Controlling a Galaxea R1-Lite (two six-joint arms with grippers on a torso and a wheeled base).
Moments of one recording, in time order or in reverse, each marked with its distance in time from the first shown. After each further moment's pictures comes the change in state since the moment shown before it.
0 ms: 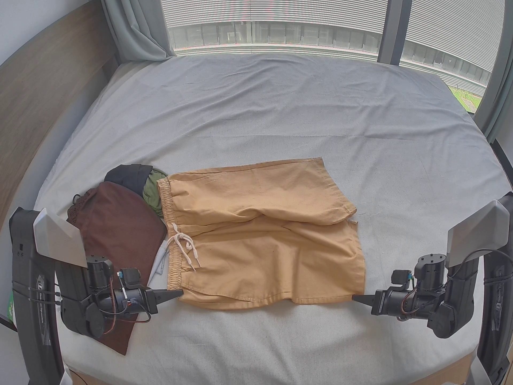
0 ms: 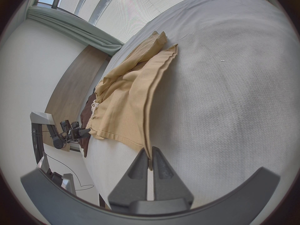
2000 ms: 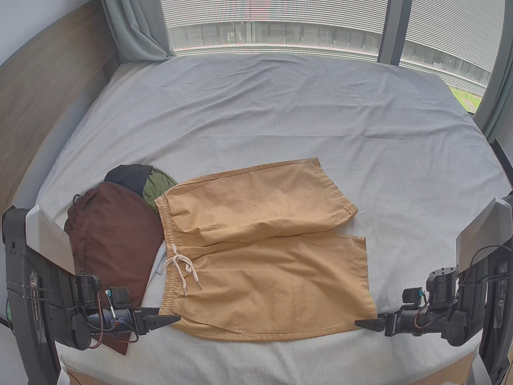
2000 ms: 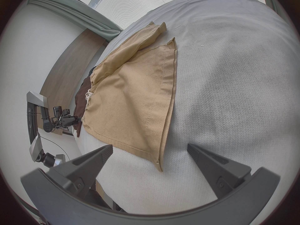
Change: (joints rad) left arm 0.068 -0.027 0.217 0.001 -0.011 0.147; right arm -0.057 -0.010 0.188 0.001 0.002 -0.196
